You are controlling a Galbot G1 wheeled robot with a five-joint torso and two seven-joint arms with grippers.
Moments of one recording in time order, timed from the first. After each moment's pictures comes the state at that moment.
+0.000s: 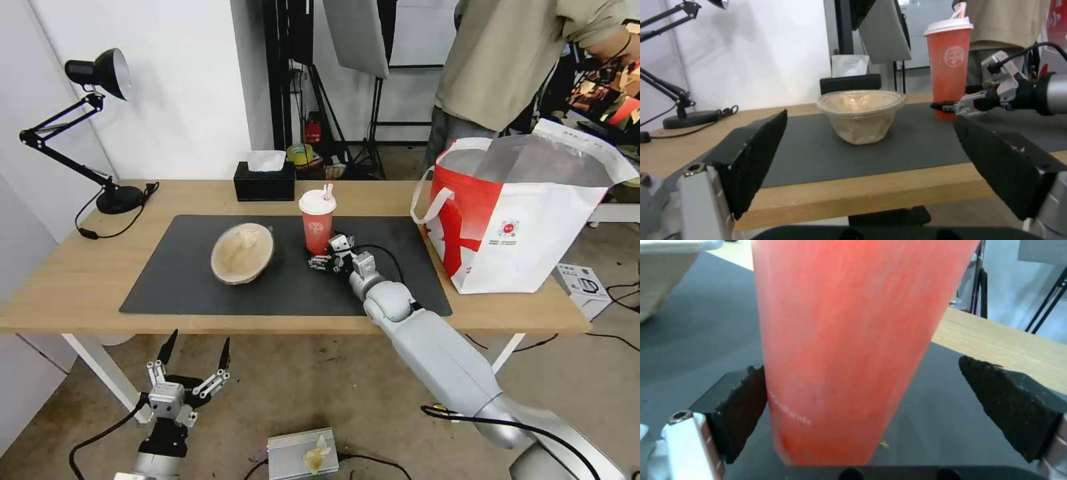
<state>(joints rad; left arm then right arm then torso) 1.83 -1.41 -0.63 -2.07 -0.11 -0.48 0.10 -0.53 1.30 -0.17 1.20 0.32 -0.03 -0.03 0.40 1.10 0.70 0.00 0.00</state>
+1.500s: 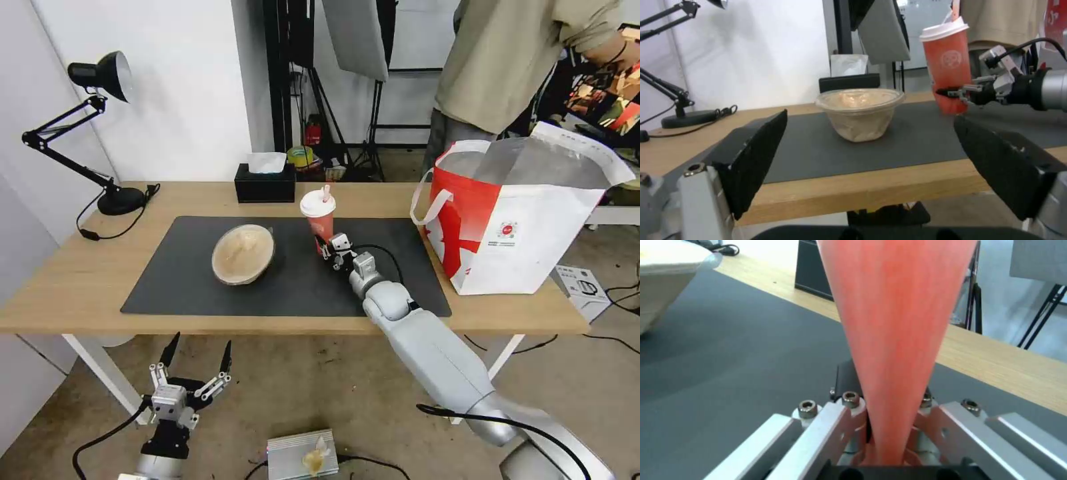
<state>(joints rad) 1.82 -1.41 -0.63 -2.05 -0.11 -0.49 0.11 -0.54 1.32 -0.15 1.16 0.29 0.01 -0.04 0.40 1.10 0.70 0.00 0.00</state>
